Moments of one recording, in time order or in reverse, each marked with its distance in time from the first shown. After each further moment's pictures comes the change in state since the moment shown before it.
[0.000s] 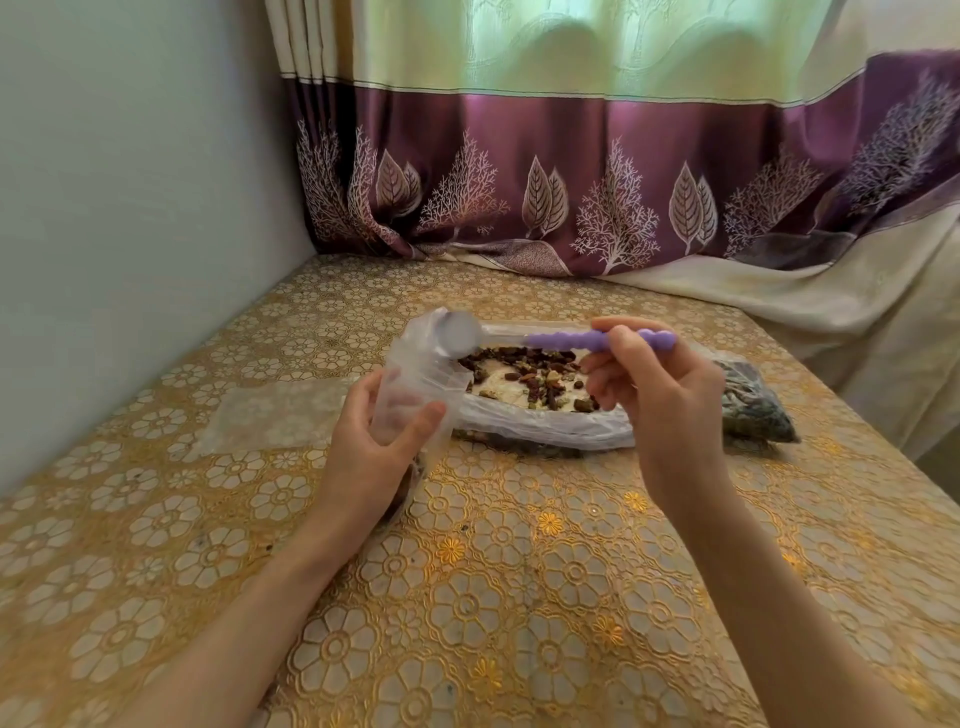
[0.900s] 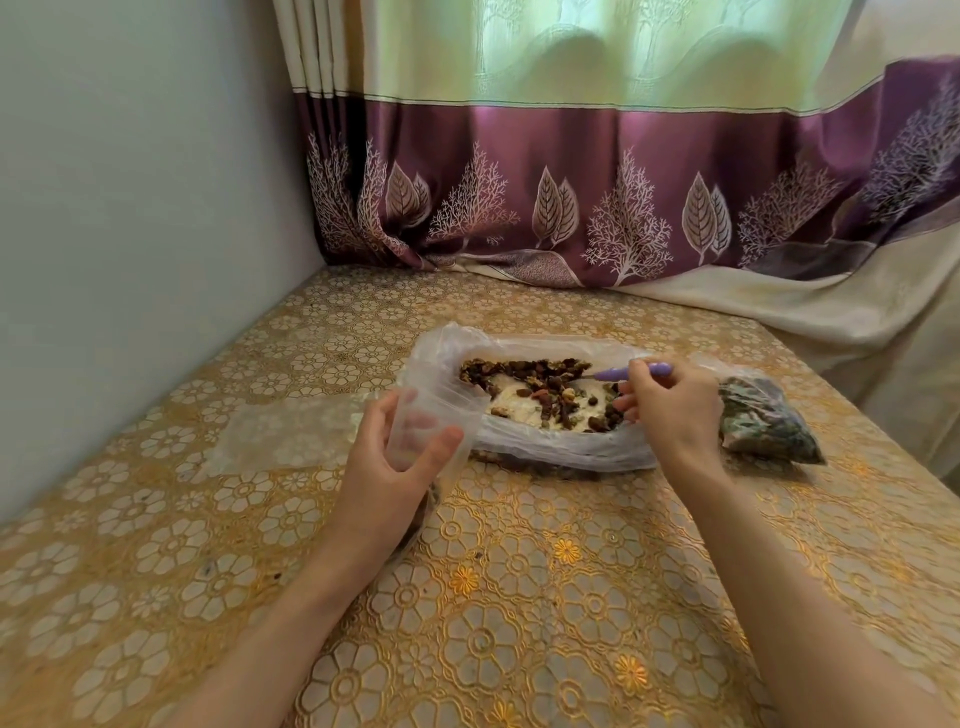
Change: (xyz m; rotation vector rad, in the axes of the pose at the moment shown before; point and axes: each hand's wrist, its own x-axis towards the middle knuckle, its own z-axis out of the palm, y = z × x) left_hand 0.002 -0.004 0.002 0.045 -0.002 0.008; right_hand 0.049 0.056 -0.023 -0.533 0.212 0.197
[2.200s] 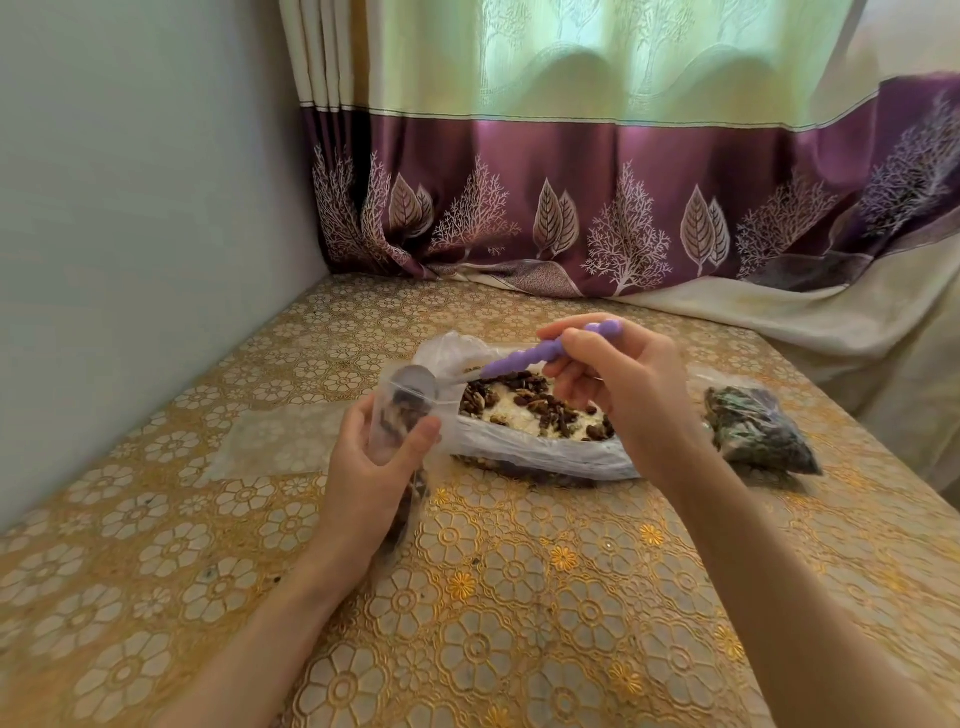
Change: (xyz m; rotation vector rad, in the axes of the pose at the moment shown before) left_hand 0.007 -0.001 -0.004 -0.221 0.064 -0.044; right_hand -0.040 -0.079 0.000 0.443 -0.466 -0.165
